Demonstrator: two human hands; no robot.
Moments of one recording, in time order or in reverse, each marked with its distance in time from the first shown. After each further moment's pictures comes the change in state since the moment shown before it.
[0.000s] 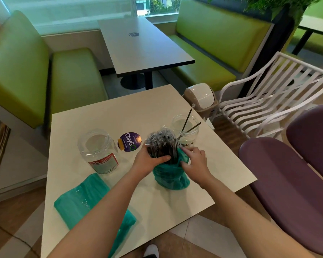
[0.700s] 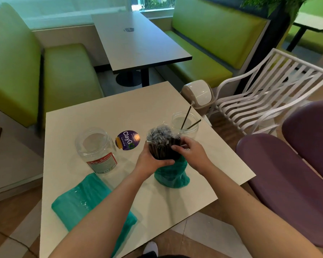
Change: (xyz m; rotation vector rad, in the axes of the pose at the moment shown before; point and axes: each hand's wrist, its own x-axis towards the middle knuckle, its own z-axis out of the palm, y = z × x) left_hand 0.002 -0.009 0.008 -0.051 -0.040 0.013; right_hand 0.017 -0.032 -0.016 0.473 -0.015 0.033
